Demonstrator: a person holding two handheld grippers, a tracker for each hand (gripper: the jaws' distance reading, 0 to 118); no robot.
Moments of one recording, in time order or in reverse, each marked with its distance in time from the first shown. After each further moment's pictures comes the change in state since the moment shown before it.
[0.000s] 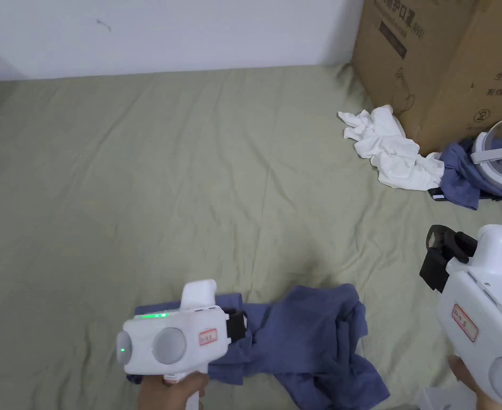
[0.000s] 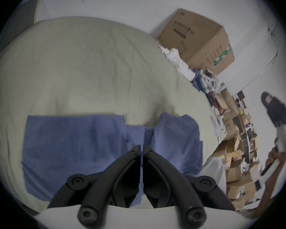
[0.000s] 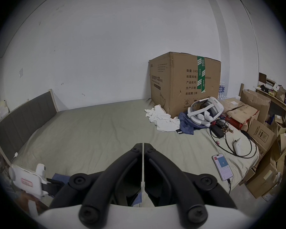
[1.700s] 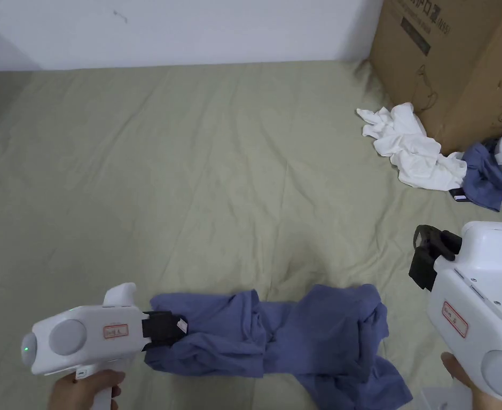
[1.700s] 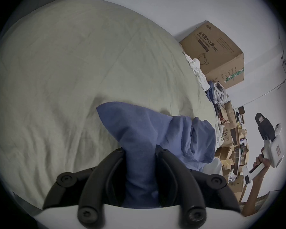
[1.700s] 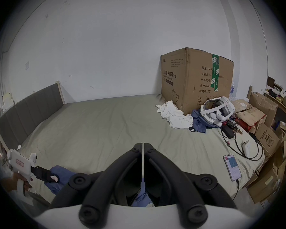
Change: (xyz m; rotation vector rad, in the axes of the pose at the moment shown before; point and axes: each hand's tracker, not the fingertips) left arm -0.138 0.014 0.057 -0.089 0.011 0.172; right arm -0.043 -0.004 -0.017 -0.049 0.066 0.051
